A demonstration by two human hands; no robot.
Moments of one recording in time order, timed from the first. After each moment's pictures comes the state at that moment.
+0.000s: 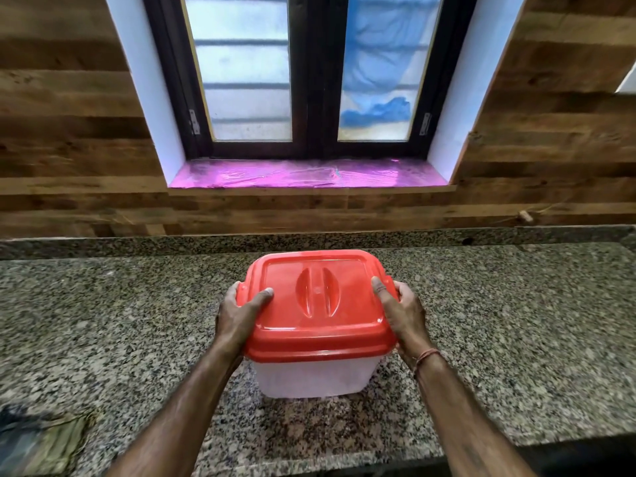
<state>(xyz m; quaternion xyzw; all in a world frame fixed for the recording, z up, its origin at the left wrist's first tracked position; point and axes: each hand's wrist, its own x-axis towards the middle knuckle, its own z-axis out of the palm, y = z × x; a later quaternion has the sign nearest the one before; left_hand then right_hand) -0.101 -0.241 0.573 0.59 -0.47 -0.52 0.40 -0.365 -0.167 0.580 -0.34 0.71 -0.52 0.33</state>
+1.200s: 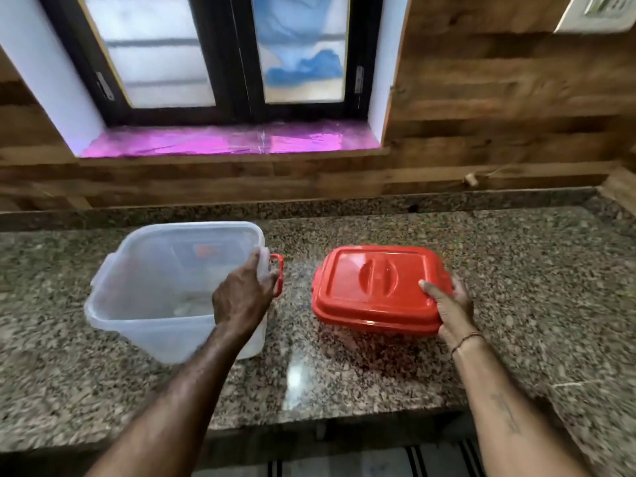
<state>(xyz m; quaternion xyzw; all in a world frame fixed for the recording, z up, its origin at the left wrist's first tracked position) -0.347 -0.160 0.573 0.68 -0.70 -0.12 0.20 -0.690 -0.079 0.492 -0.12 0.64 -0.66 0.37</state>
